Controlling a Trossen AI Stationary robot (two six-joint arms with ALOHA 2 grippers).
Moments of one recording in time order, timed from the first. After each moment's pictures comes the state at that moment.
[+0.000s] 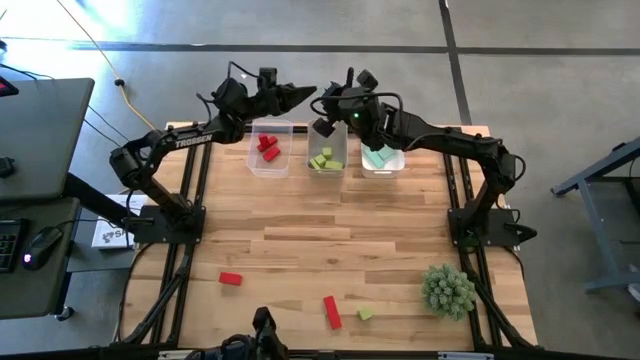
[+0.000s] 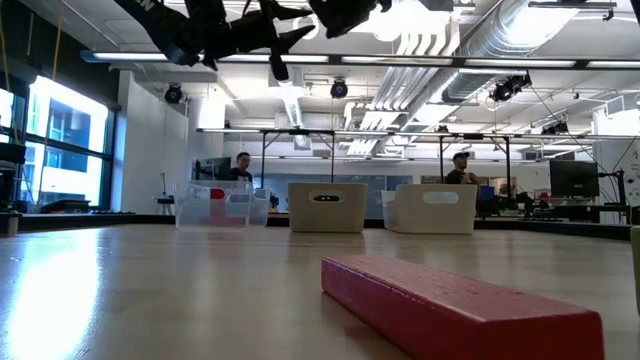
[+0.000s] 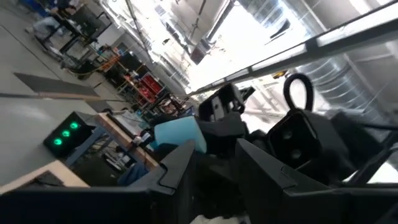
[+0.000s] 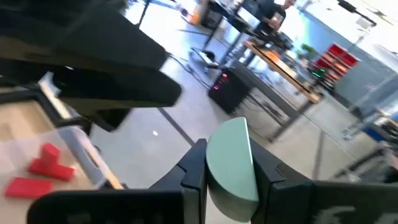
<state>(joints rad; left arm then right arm) 0.82 1.57 1.06 0.93 0.55 -1.01 -0.24 1.76 1.81 -0.35 0.77 -0.32</state>
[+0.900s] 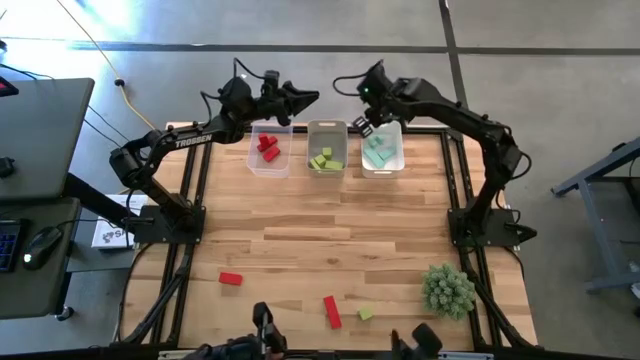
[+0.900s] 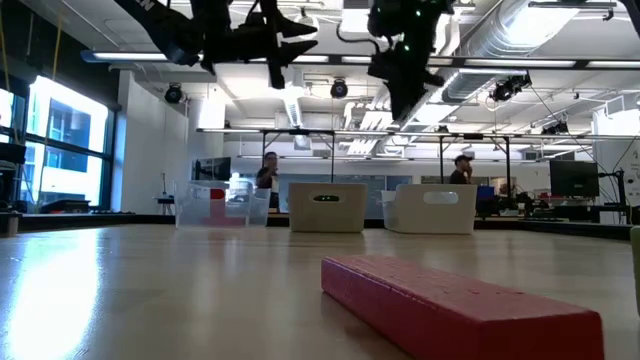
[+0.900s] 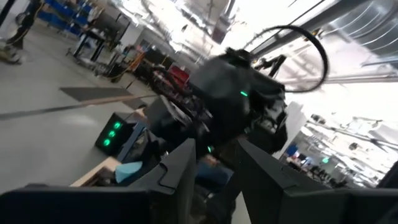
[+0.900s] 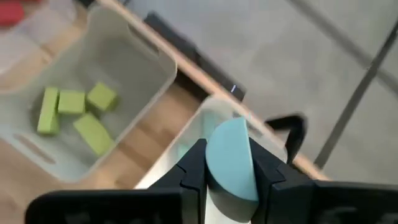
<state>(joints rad) 0.82 1.57 1.06 0.79 0.56 -0.72 -0.59 1.75 1.78 -1.11 0.29 0.19</state>
